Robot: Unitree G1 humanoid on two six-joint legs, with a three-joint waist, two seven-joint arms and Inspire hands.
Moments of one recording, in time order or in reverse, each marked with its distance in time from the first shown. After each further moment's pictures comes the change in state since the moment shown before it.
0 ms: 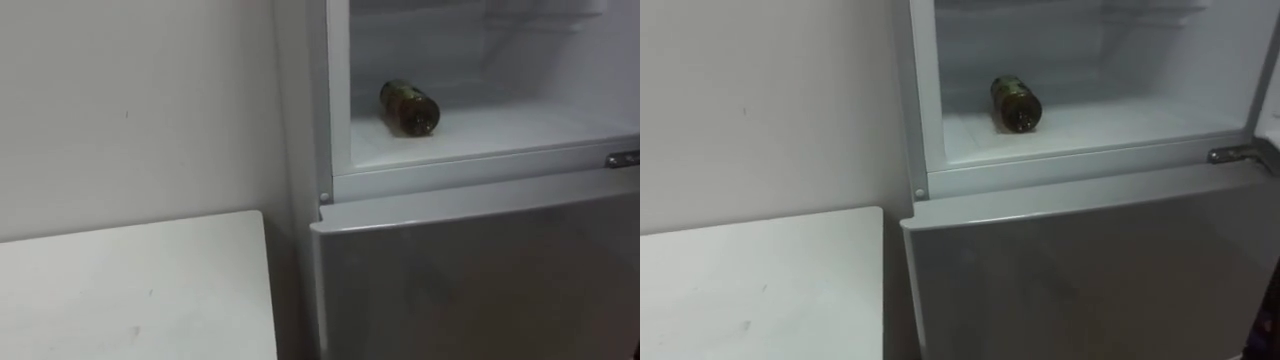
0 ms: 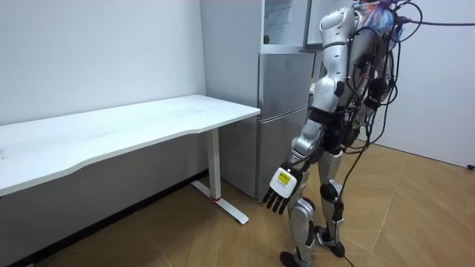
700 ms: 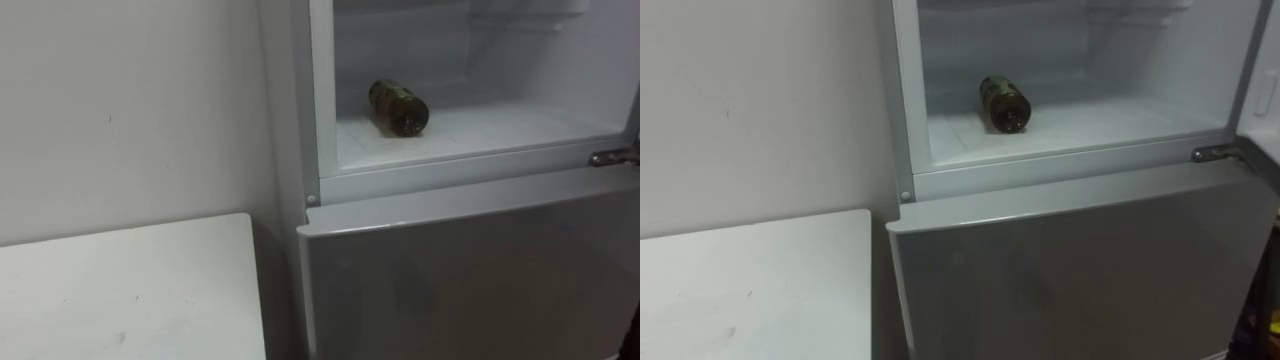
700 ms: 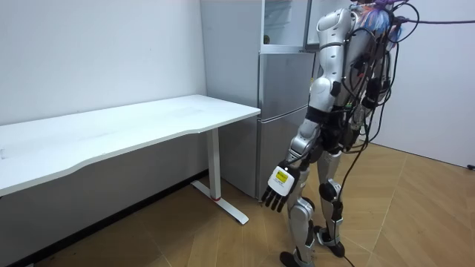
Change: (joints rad) left arm 0.001 0.000 0.032 -0.005 0.002 0.021 -0.020; right arm -0.055 0.011 -0.135 0.047 0.233 0.078 0.128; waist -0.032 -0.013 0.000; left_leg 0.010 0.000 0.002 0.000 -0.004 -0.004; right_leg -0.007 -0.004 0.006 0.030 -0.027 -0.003
